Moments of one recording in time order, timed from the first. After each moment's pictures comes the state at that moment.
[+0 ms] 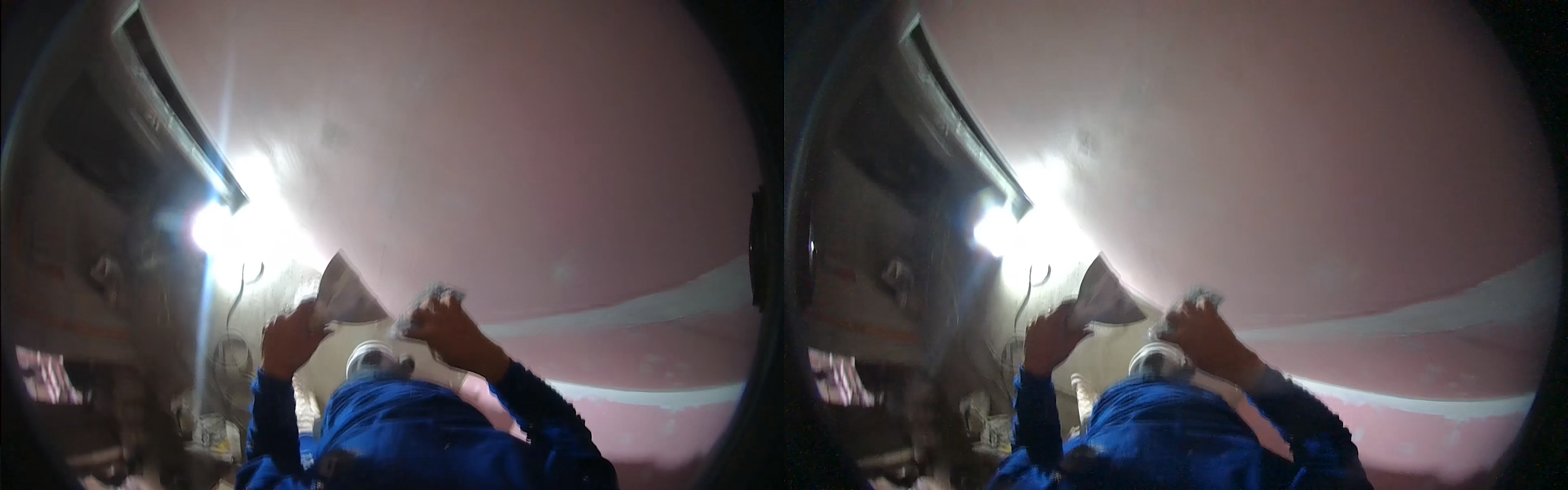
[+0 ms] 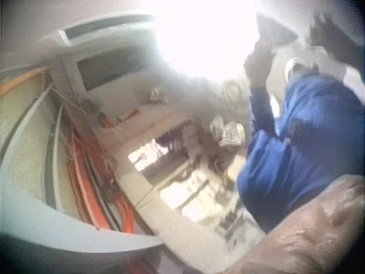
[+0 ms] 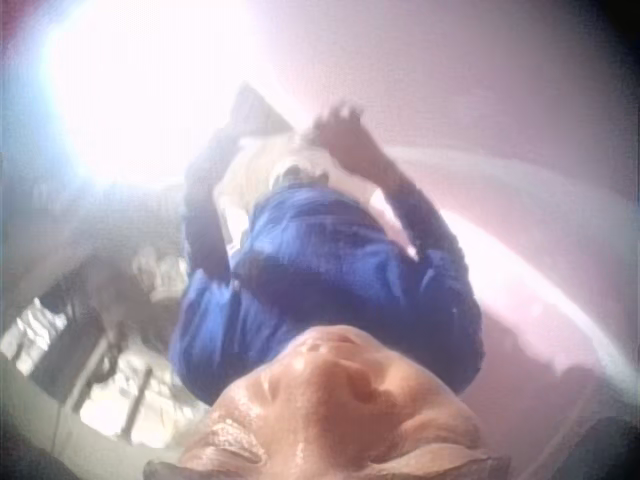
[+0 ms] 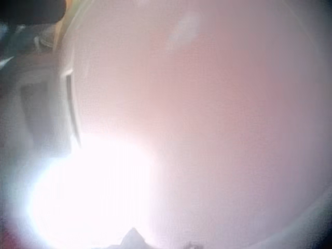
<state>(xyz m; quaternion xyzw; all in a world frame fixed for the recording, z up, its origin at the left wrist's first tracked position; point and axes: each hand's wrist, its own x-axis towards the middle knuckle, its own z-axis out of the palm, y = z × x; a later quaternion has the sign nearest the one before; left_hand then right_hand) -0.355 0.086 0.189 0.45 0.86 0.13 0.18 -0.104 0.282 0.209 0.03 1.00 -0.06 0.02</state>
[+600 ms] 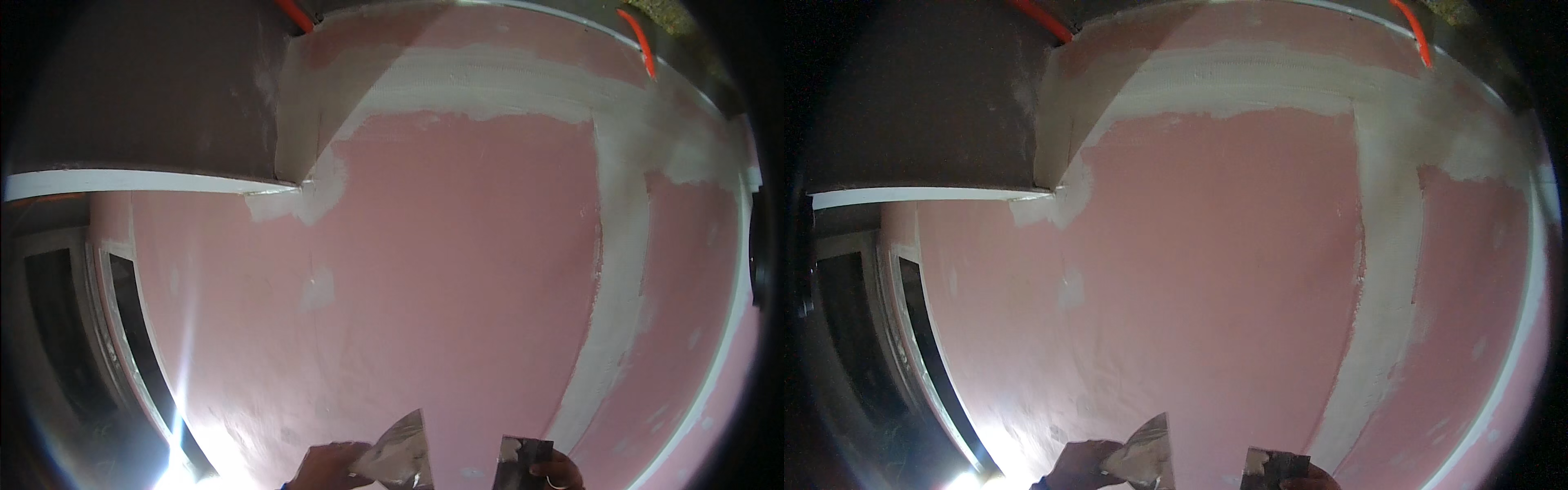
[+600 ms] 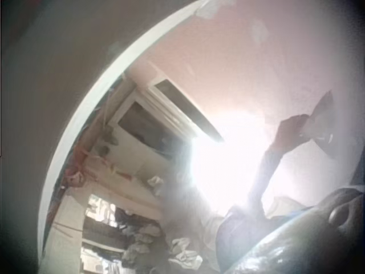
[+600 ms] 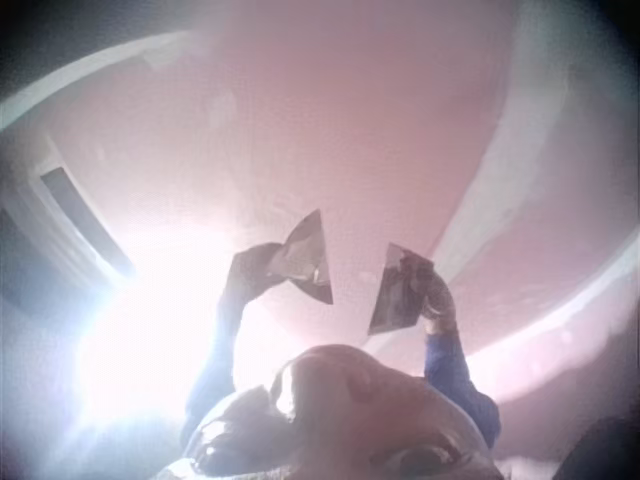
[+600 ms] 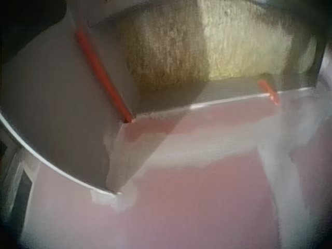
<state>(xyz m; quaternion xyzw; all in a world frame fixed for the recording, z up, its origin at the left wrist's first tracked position) -0.439 0.269 0.361 0.74 0.55 0.38 0.08 -0.040 0.319 0.359 0.12 0.49 -0.75 -0.42</state>
